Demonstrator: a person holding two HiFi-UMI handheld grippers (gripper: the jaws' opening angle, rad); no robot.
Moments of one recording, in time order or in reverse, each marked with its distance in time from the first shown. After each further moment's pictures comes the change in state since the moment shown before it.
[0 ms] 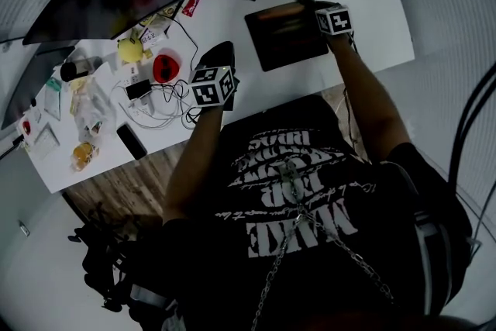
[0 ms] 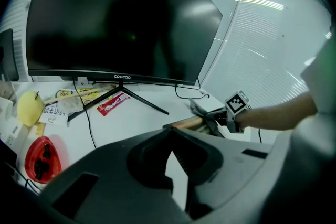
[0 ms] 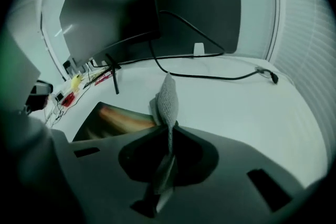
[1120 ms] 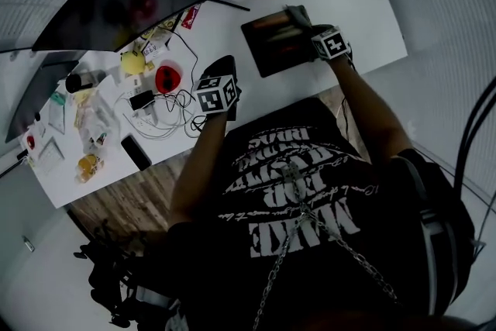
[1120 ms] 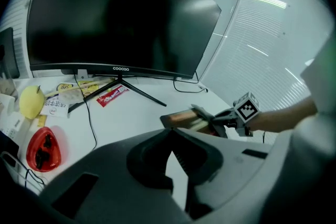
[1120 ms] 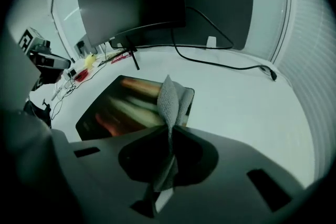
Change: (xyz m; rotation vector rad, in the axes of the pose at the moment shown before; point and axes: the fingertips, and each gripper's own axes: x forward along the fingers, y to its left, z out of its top) left arm -0.007 -0.006 -0.022 -0.006 0.061 0.001; right arm -0.034 0.024 -0.067 -0.093 0.118 -0.005
